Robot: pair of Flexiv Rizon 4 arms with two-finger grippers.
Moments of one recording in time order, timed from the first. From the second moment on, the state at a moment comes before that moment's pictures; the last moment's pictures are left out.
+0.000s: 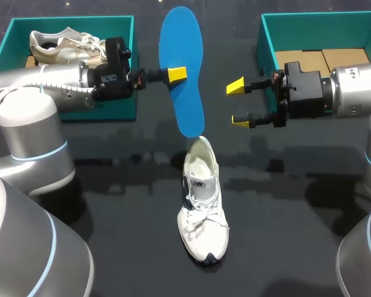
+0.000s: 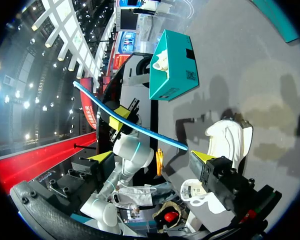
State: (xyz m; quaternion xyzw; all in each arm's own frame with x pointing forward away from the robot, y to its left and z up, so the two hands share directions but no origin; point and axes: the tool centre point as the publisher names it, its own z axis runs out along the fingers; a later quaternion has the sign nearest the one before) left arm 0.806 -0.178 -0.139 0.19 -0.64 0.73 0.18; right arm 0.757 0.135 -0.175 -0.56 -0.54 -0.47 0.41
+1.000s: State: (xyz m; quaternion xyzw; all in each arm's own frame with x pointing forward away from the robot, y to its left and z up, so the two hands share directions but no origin) left arm 0.778 -0.153 -0.124 -0.15 -0.66 0.73 -0.14; right arm 0.757 0.134 -0.175 -0.56 -0.54 -0.47 0.41
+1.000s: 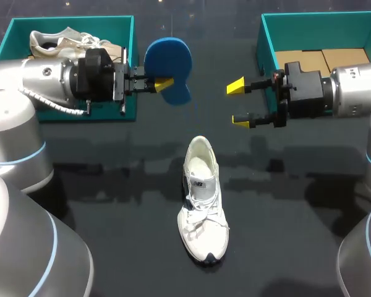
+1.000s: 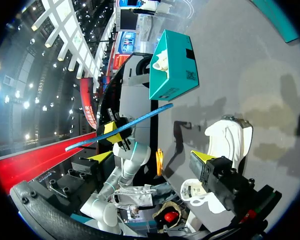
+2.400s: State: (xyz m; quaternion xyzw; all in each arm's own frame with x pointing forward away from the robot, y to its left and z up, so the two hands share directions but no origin) left arm 0.770 -0.141 -0.115 -0.40 -0.57 0.63 -0.36; right arm 0.758 0.135 -0.175 -0.56 -0.54 -0.47 0.41
